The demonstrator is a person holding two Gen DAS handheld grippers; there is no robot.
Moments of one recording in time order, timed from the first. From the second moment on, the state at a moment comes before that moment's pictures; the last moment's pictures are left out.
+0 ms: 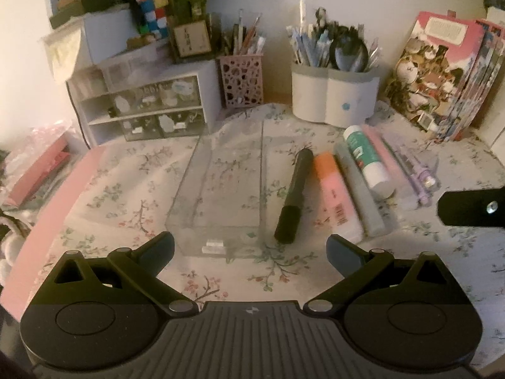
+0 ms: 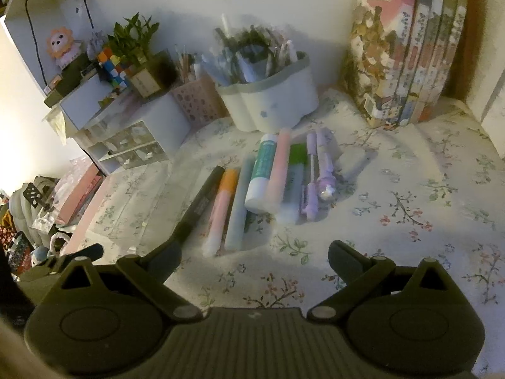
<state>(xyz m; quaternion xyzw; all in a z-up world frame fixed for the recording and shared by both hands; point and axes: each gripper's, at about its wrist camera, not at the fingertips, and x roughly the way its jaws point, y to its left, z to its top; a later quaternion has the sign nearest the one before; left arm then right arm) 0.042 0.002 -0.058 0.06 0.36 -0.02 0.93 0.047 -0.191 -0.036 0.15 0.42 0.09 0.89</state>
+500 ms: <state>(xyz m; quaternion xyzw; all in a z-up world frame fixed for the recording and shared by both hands) 0.059 0.016 -0.089 0.03 0.34 -0.04 0.94 0.096 -0.170 -0.041 0.13 0.41 0.14 0.89</state>
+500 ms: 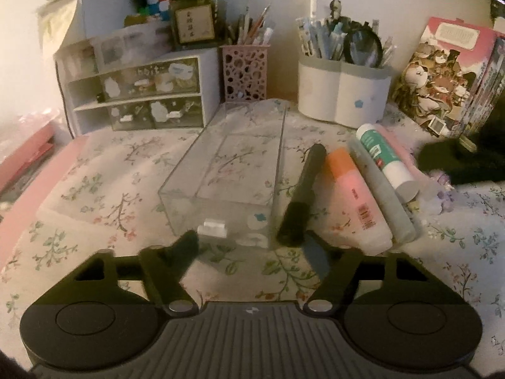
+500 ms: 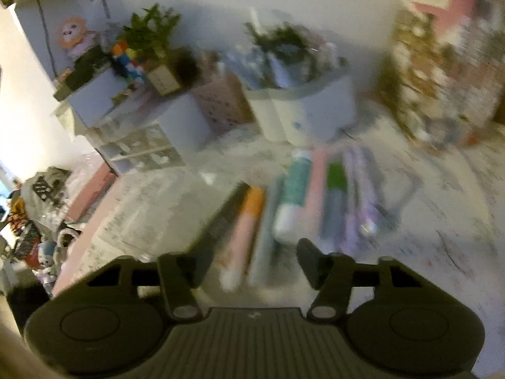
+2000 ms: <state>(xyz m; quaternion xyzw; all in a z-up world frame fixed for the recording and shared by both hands) 0.039 0.007 -0.097 0.01 0.29 -0.01 0.96 0.193 -0.161 -0.072 0.04 0.47 0.07 0.88</state>
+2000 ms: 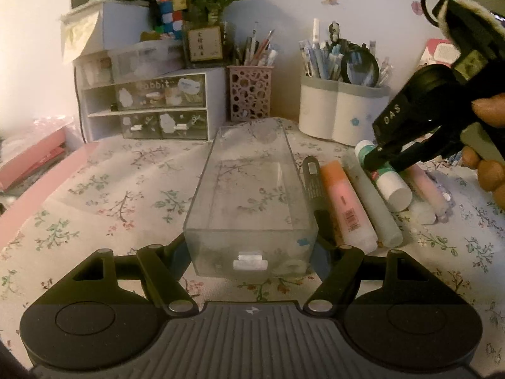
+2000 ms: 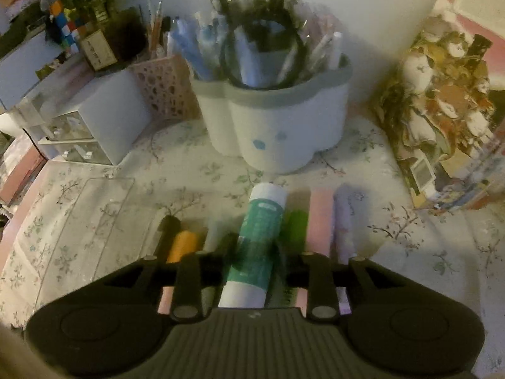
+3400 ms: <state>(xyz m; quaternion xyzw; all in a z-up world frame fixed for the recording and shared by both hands) 0.039 0.005 -0.100 0.01 0.30 -0.01 0.95 0.191 -0.064 -0.070 0.16 0.58 0.23 0.77</state>
